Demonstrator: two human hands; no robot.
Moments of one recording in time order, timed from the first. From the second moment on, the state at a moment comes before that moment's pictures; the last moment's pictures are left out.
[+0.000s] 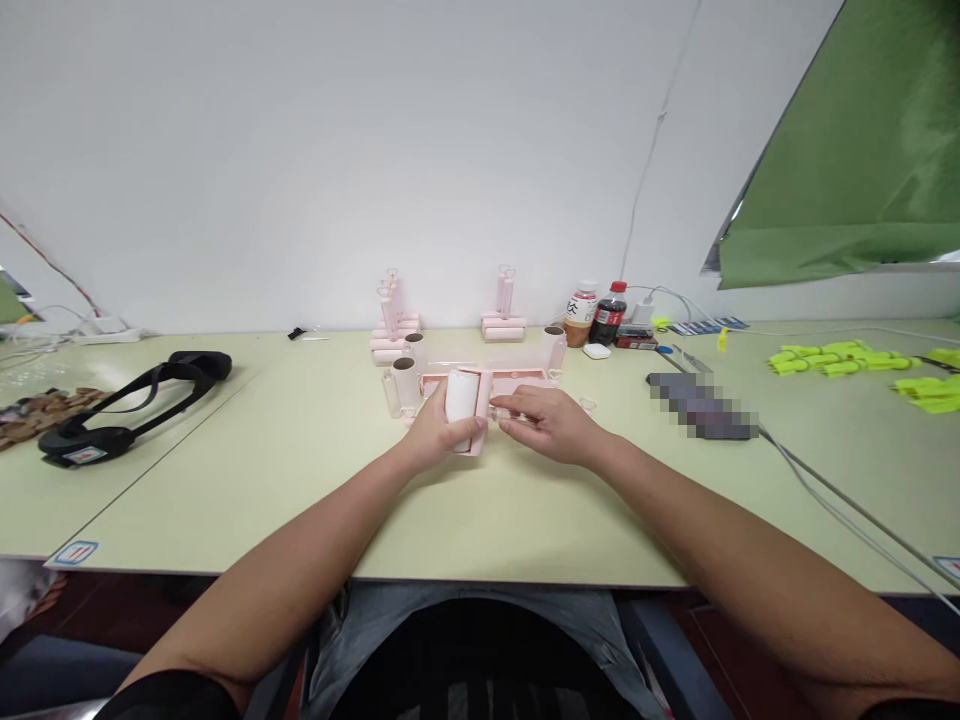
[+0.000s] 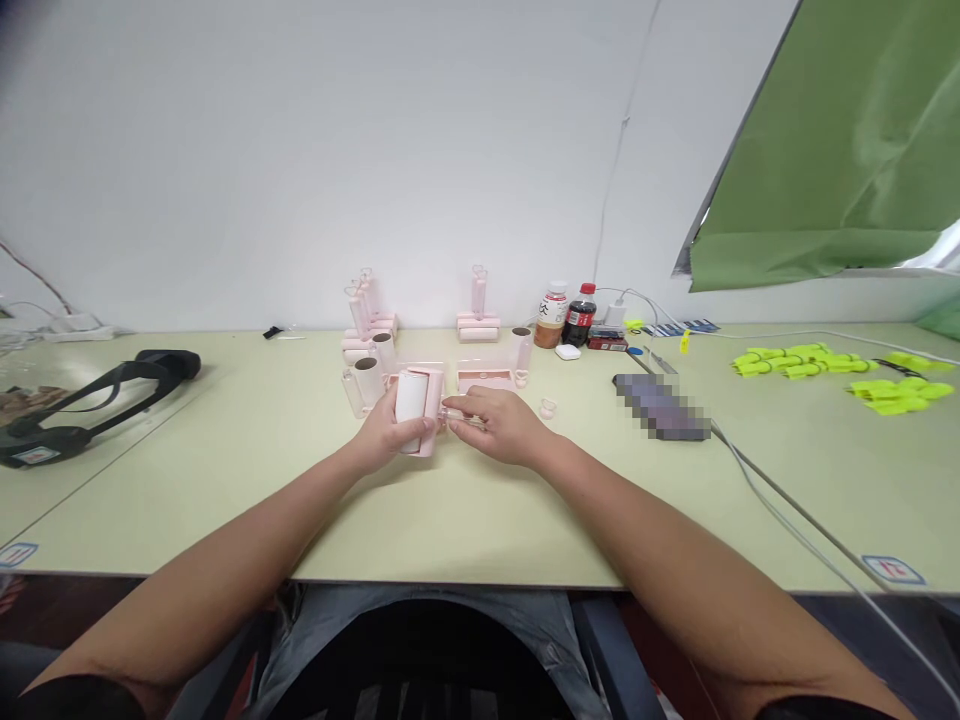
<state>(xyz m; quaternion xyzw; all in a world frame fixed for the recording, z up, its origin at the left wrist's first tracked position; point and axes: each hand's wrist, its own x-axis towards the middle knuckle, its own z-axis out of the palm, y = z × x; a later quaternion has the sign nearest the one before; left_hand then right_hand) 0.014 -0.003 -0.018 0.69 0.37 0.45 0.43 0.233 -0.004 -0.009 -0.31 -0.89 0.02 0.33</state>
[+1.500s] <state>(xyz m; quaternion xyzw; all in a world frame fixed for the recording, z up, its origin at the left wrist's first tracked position) 0.022 -0.008 -0.014 0.61 0.38 0.44 0.55 0.226 -0.010 -0.010 -0.32 -0.89 0.02 0.33</state>
